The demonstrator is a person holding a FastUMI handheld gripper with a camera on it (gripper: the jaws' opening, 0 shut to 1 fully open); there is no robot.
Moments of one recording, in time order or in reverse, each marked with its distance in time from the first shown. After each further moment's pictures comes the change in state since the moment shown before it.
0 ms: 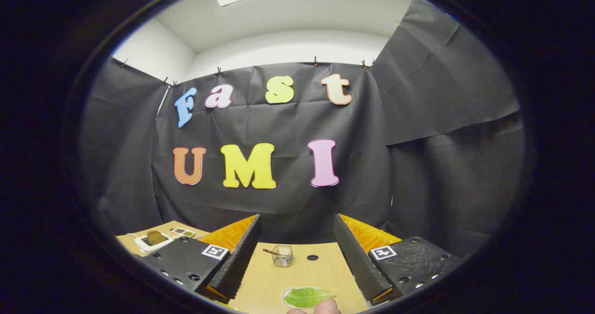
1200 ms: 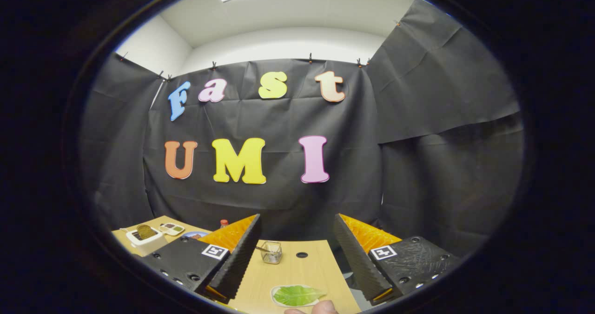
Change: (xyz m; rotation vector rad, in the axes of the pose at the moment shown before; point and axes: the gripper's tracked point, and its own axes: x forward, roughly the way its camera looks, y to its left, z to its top) arm 0.004 -0.018 -0.016 -0.035 0.033 -0.047
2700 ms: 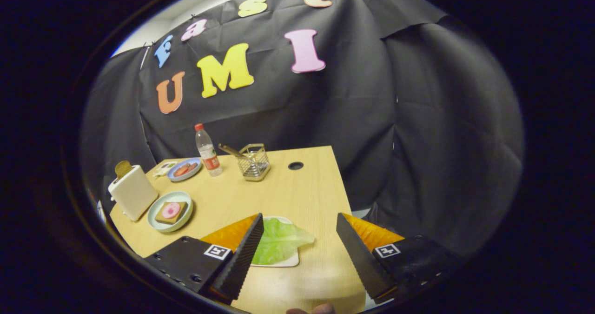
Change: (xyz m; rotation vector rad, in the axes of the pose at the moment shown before) arm 0.076 -0.086 -0.324 0.095 0.544 0.091
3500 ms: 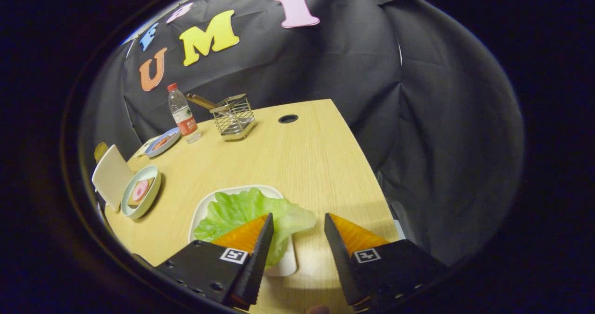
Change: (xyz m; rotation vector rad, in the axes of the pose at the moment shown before) arm 0.075 0.002 -0.069 0.025 0.174 -0.041
